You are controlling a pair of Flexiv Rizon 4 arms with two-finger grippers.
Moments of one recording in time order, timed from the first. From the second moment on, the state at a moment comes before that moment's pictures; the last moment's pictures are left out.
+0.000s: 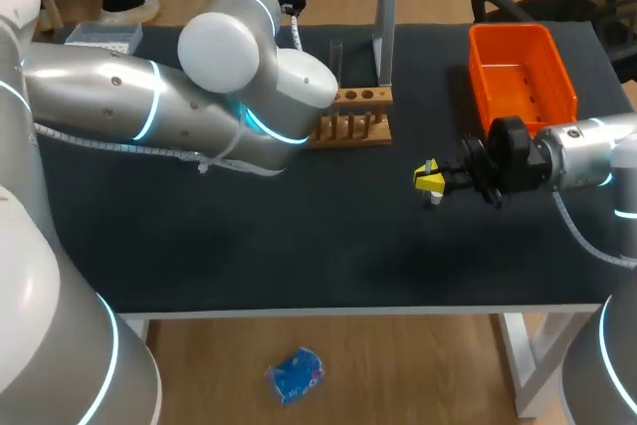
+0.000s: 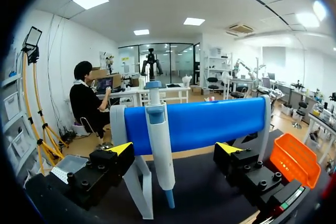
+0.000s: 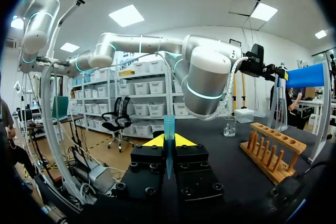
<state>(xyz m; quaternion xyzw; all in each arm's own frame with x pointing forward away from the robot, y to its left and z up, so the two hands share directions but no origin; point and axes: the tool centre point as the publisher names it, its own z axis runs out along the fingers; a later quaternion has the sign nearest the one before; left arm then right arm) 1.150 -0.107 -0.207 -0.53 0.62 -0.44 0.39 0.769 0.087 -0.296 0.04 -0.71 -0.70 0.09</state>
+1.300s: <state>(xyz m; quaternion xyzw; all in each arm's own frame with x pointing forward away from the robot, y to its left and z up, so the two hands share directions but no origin) 1.187 -0.095 -0.218 -0.55 0.60 -0.43 0.38 0.769 0.087 -0.296 0.04 -0.71 -0.70 0.09</state>
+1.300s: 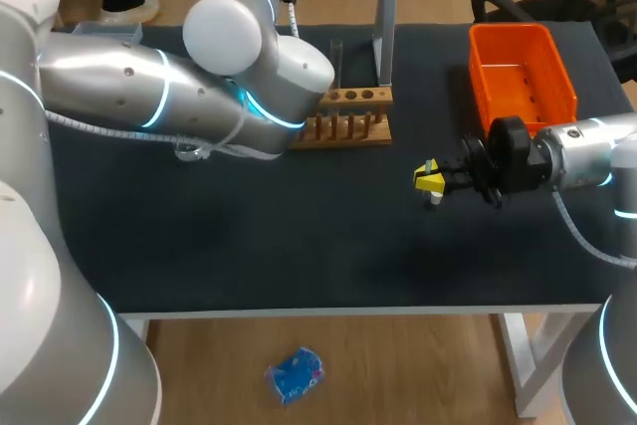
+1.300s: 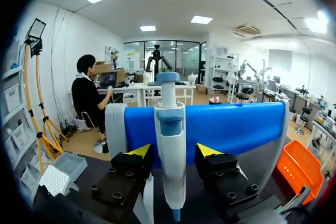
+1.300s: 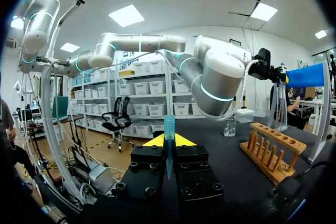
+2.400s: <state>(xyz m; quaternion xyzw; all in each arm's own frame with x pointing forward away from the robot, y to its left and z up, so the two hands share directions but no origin) 1.189 -0.091 -0.195 -0.56 0.58 -0.42 0.42 0.769 0.087 -0.296 0.04 -0.71 -0.70 0.09</state>
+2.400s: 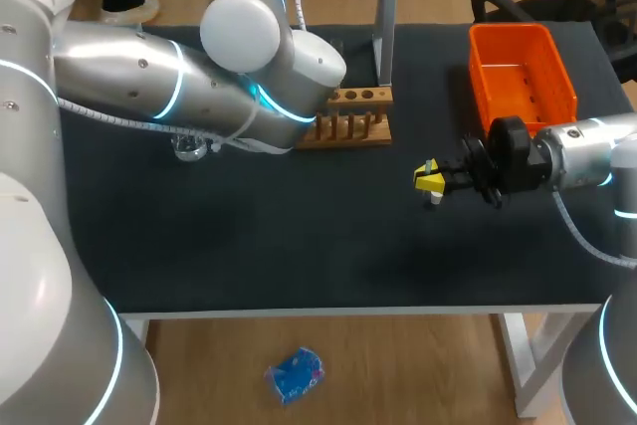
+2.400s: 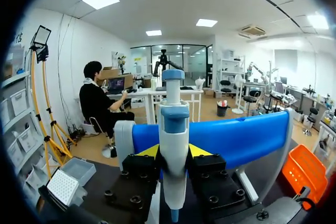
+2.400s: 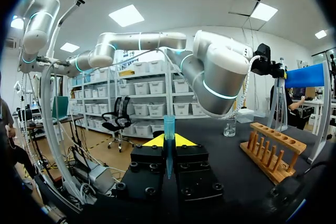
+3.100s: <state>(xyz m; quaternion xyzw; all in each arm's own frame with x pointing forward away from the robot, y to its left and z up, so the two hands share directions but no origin) 1.177 -0.101 -0.153 -0.53 0.58 -0.44 0.44 0.769 0.087 -0.296 0.04 -0.71 -0.70 0.09</state>
